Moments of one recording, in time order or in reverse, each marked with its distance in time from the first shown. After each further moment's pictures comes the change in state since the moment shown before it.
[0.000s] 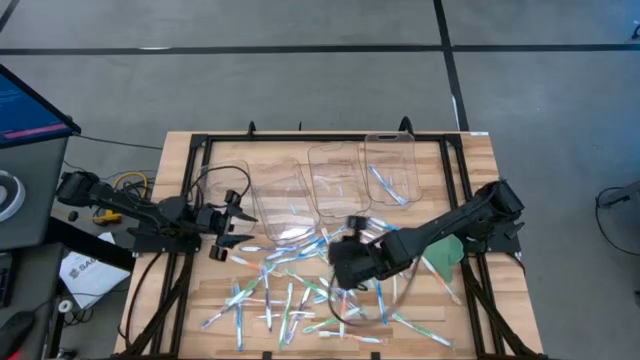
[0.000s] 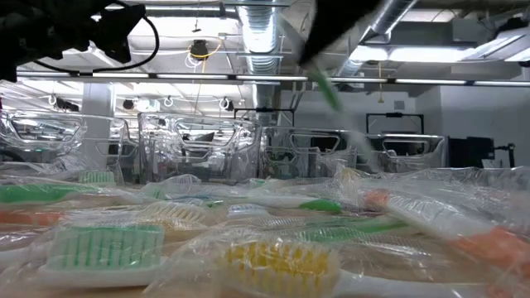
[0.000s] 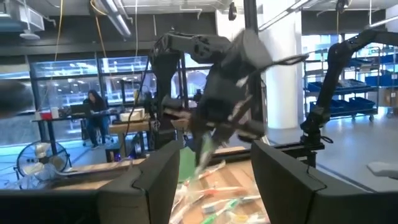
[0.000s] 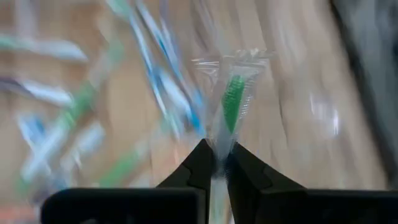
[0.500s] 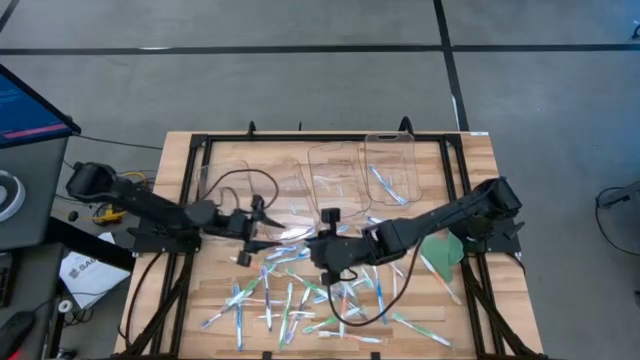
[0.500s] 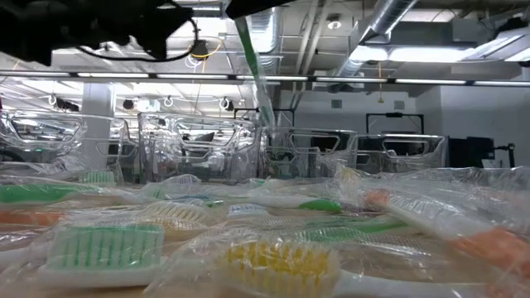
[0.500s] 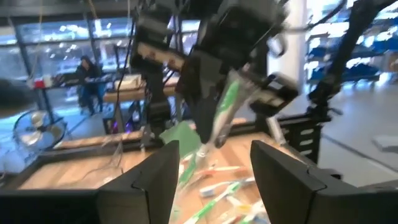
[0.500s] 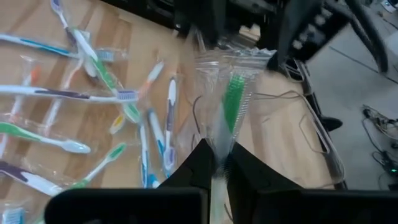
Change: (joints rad) left arm -0.003 0.490 0.250 0.069 -0.025 -0.001; right arm -0.074 0.000 0.001 0.377 -0.063 -0.385
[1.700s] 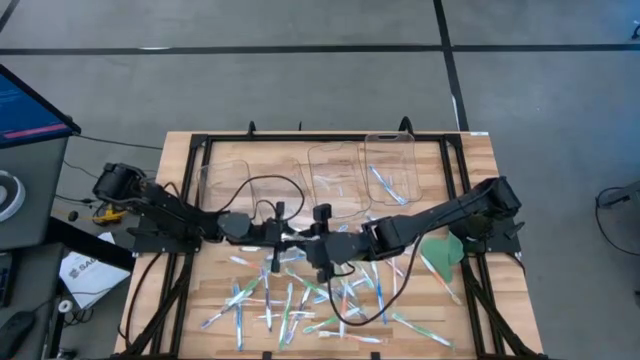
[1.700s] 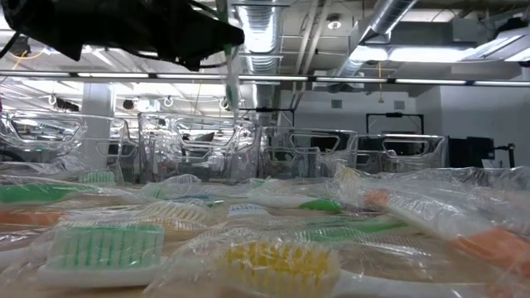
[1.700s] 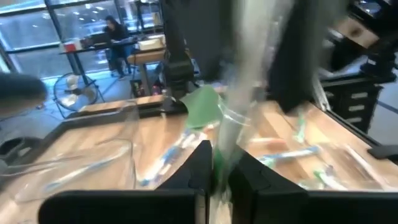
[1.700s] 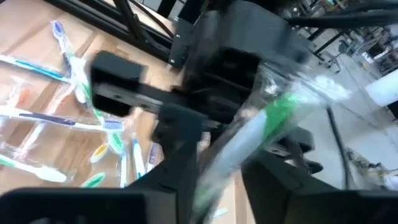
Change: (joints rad) left arm -0.035 0.315 0.218 -0.058 -0.186 0.025; right arm -0.002 0.000 0.000 0.153 -0.030 -0.199
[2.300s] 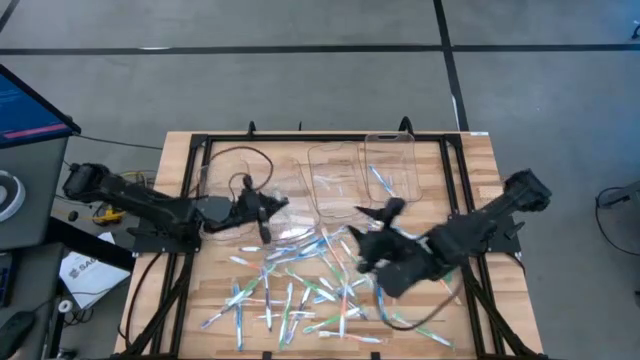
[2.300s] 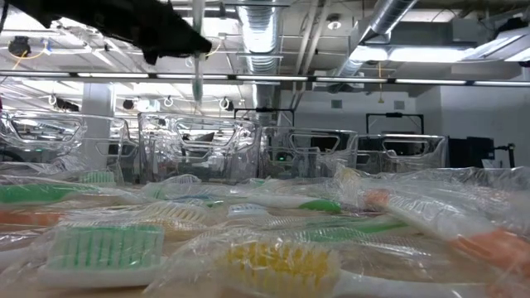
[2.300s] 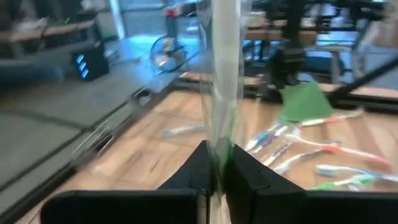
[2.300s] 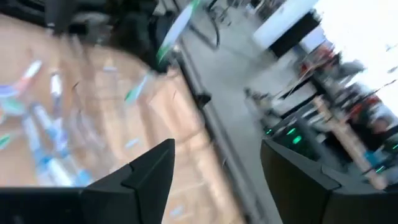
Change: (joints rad) left arm 0.075 -0.411 0.001 -0.527 -0.352 -0.203; right arm 0.227 -0.241 0.001 -0.643 0.643 0.558
